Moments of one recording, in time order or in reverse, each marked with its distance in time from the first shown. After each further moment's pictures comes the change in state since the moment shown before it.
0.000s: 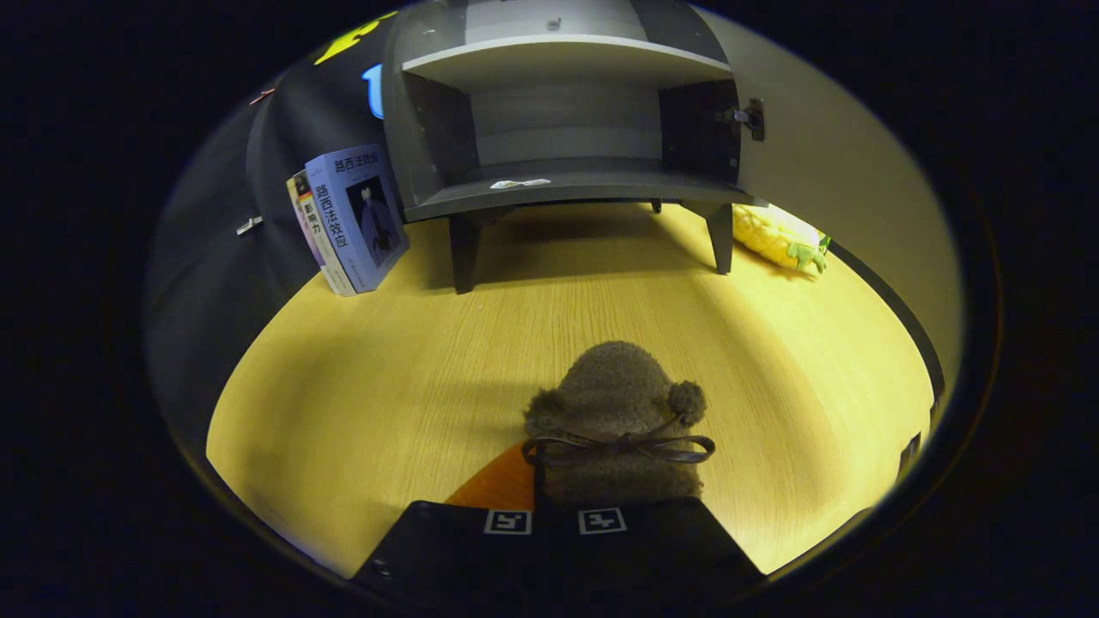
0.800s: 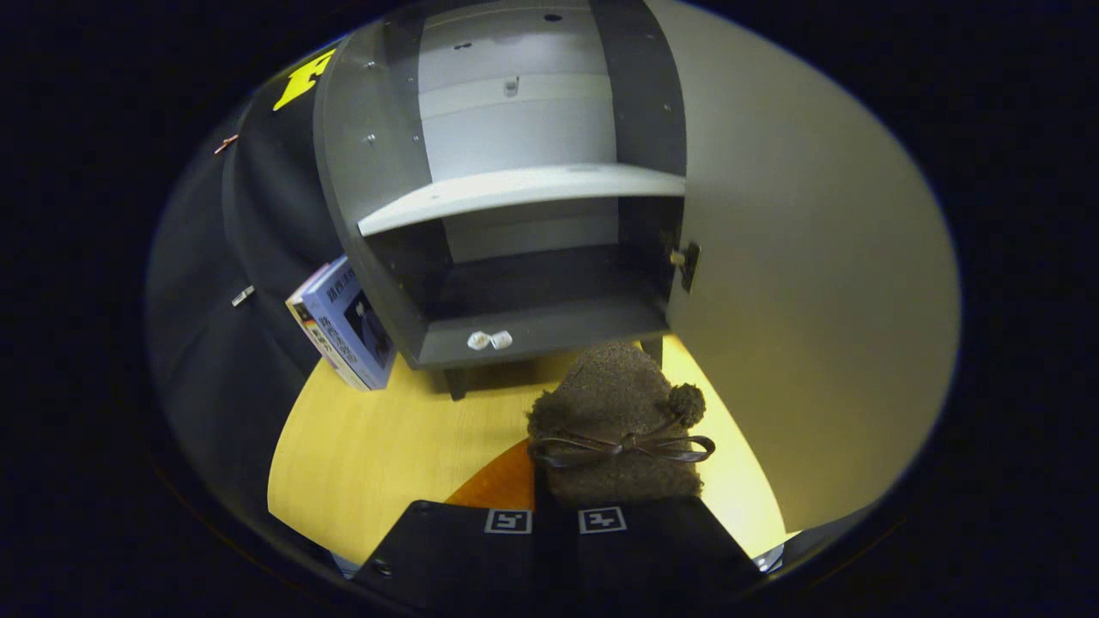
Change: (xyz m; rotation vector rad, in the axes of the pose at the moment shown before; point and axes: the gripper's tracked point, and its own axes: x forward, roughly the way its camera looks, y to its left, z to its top) arm -0.106 -0.013 0.181 0.018 -0.124 -0.046
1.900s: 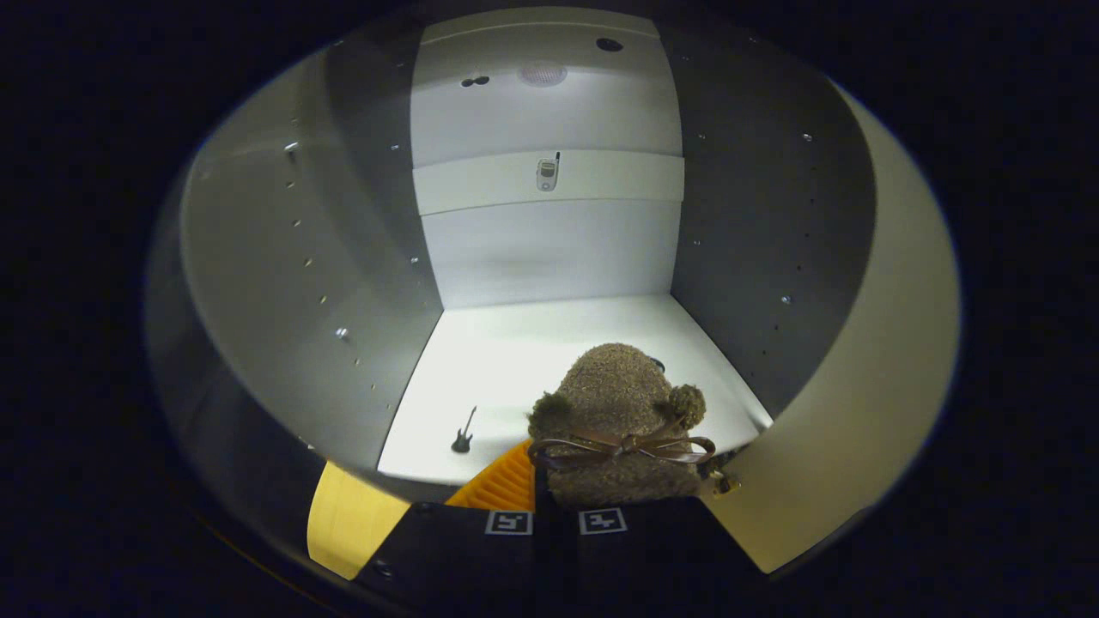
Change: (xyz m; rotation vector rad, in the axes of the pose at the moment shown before) arm 0.085 0.047 0.235 -0.027 -0.069 0.014
